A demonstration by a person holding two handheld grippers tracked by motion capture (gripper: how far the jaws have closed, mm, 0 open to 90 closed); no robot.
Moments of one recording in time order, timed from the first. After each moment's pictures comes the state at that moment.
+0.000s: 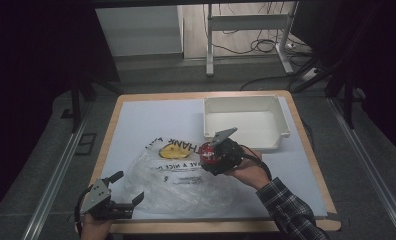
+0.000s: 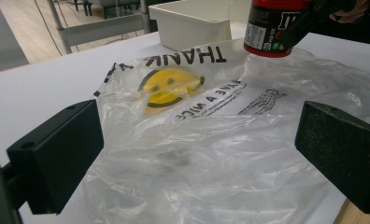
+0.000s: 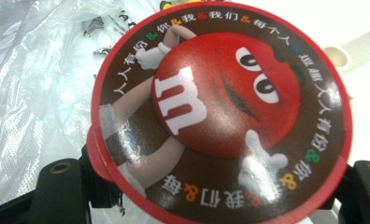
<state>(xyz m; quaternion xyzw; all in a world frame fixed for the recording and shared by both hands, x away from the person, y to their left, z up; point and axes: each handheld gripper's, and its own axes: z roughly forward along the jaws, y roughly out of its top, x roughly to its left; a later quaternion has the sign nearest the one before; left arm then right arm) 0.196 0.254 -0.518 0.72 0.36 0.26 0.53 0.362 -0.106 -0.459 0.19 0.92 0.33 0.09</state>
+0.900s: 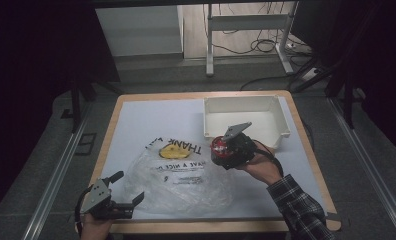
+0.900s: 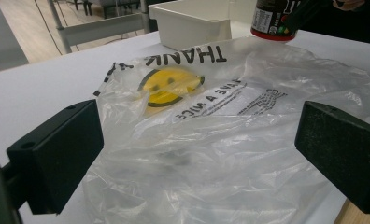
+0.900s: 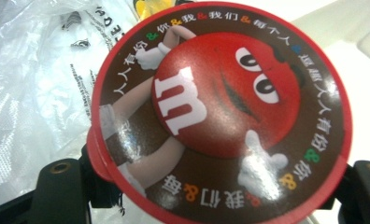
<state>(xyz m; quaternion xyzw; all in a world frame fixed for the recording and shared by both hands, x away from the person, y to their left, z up) 0.196 0.253 -0.518 0.72 0.36 0.26 0.53 0.375 -0.139 -0.448 0.20 0.91 0.33 0.11</state>
